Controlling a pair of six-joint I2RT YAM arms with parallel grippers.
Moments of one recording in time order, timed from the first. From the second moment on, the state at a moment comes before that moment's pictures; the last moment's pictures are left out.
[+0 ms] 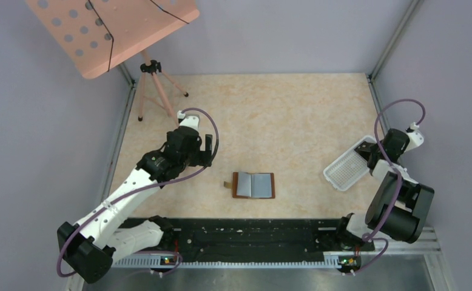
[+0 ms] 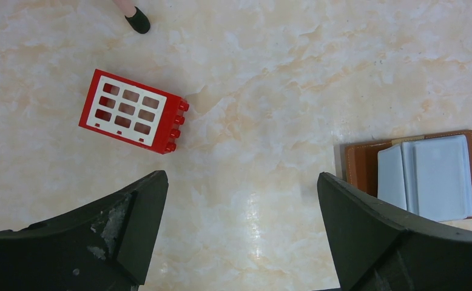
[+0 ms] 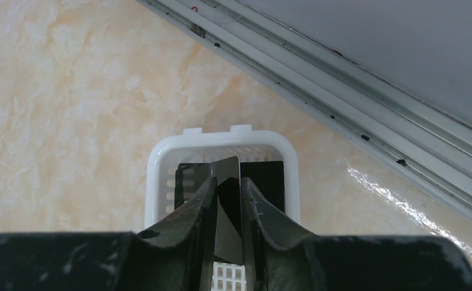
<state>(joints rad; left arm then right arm) -0.60 1.01 0.92 -0.67 -0.34 -0.35 -0.47 1.36 0.56 0.27 0.19 0.50</state>
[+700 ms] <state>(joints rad) -0.60 1.03 0.92 -0.68 -0.34 -0.36 -0.47 1.40 0.65 0.11 0.28 0.50</state>
